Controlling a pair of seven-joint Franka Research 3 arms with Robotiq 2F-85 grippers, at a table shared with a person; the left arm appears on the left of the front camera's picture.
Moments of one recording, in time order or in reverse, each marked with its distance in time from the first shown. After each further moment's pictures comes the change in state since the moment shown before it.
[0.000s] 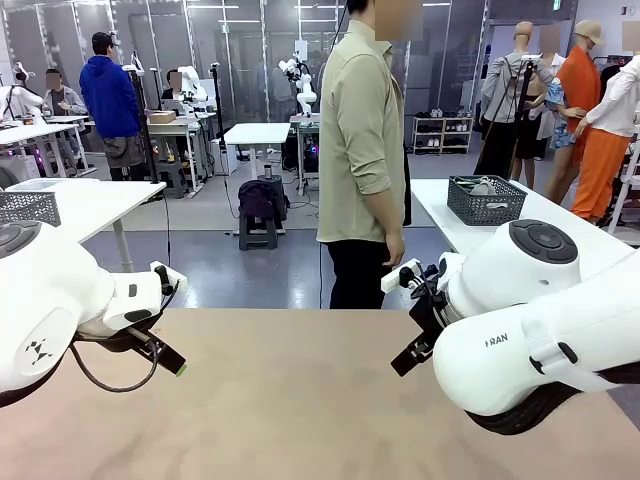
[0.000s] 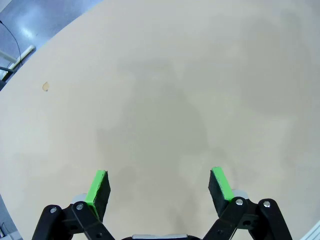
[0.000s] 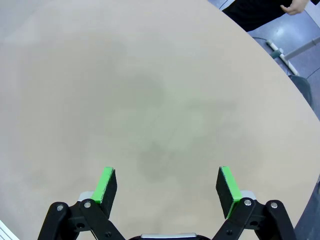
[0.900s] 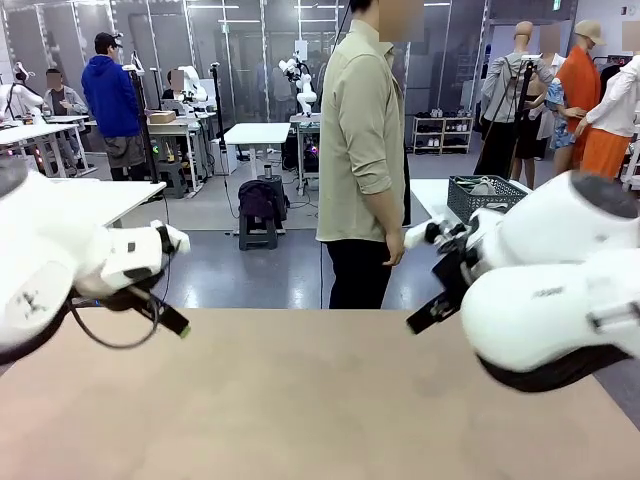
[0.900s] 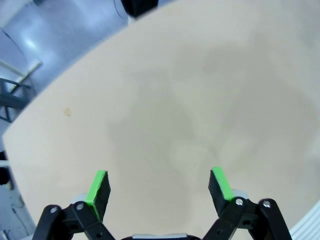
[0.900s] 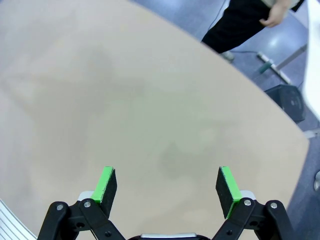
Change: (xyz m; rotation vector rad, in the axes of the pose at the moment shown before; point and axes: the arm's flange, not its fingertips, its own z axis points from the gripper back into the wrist) left arm 0.050 0.007 0.070 0.012 -0.069 -0.006; right arm 0.016 -0.039 0.085 -0.005 -0.130 -0.079
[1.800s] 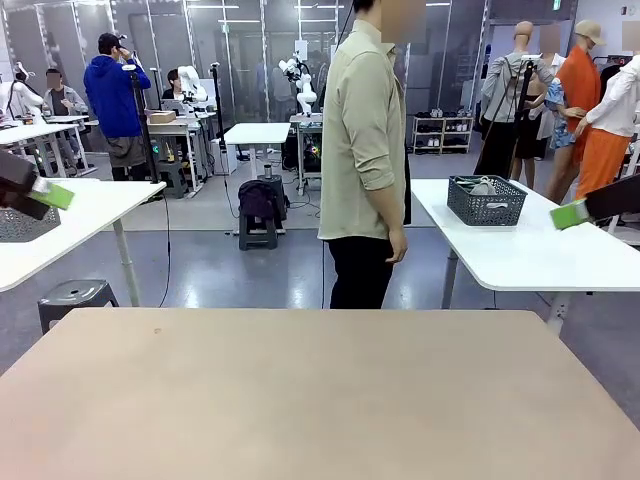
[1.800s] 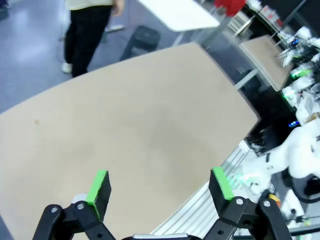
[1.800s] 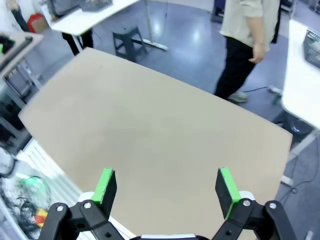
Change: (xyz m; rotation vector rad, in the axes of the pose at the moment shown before) left arm -0.042 0.089 0.231 -0.474 -0.275 0.267; right arm -0.051 -0.055 0.258 0.206 -0.299 -0.192
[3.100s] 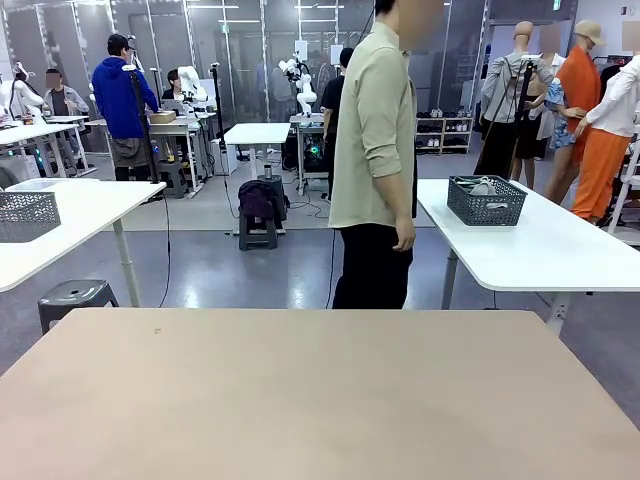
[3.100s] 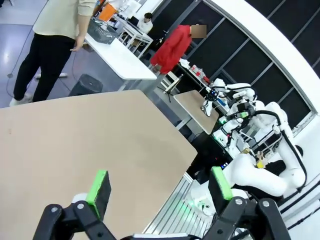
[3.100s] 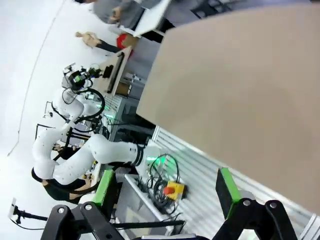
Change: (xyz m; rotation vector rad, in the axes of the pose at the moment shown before) left arm -0.111 0.128 0.058 -0.347 -0.308 0.126; right arm -0.105 -0.069 0.024 0.505 0.185 -0.653
